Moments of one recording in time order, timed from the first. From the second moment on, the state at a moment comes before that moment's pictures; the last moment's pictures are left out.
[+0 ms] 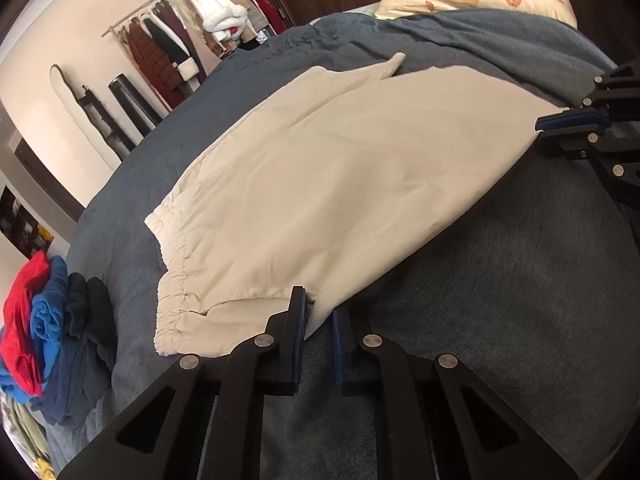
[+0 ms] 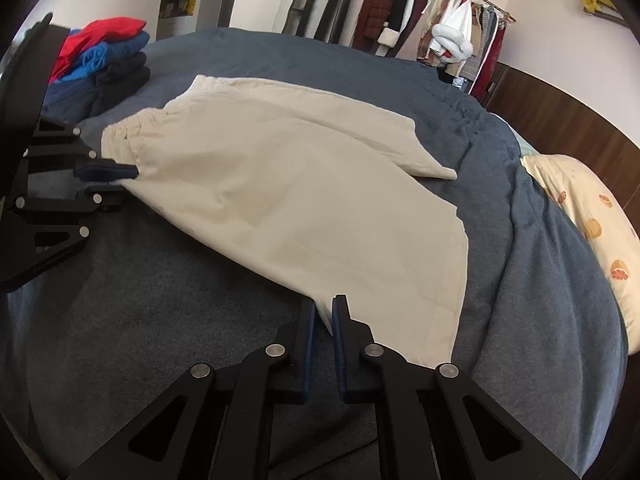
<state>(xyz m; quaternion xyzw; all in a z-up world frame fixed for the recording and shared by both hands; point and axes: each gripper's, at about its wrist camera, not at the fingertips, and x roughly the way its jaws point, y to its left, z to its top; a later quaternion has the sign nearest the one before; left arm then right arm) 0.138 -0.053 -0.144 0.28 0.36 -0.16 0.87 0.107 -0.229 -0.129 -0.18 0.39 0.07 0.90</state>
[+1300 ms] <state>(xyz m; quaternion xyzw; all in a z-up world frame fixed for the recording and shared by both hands) 0.254 -0.048 -0.029 0.17 0.32 -0.14 0.92 0.247 -0.250 0.010 -0.12 0.29 0.06 0.95</state>
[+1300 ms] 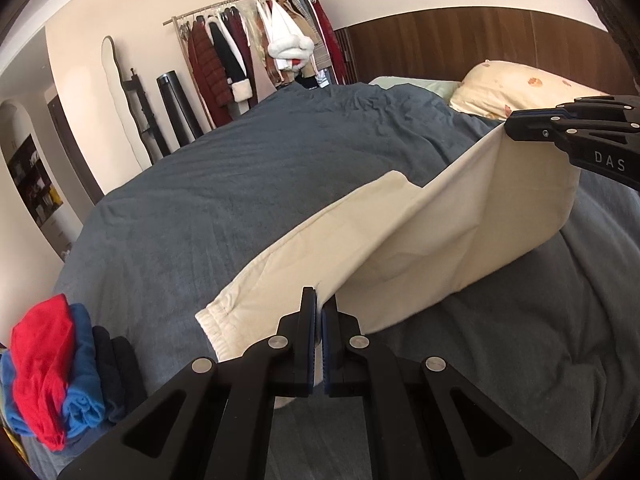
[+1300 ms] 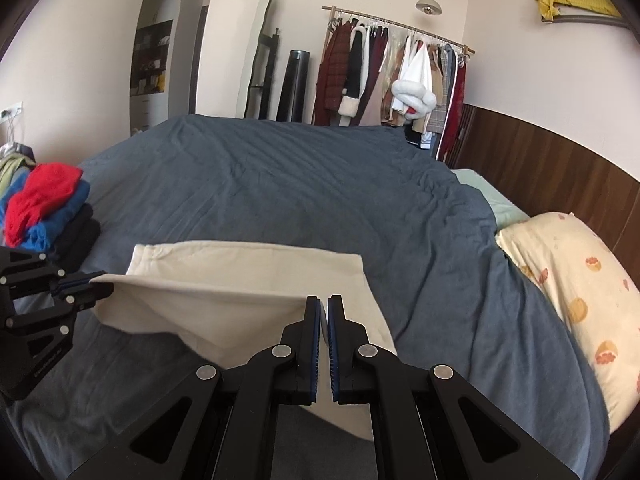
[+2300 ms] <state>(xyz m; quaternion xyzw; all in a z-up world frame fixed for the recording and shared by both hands) 0.414 -0.067 -0.085 0.21 0.40 -0.10 0.89 0.435 -0.291 -0.043 -0.10 0.37 0.05 0.92</state>
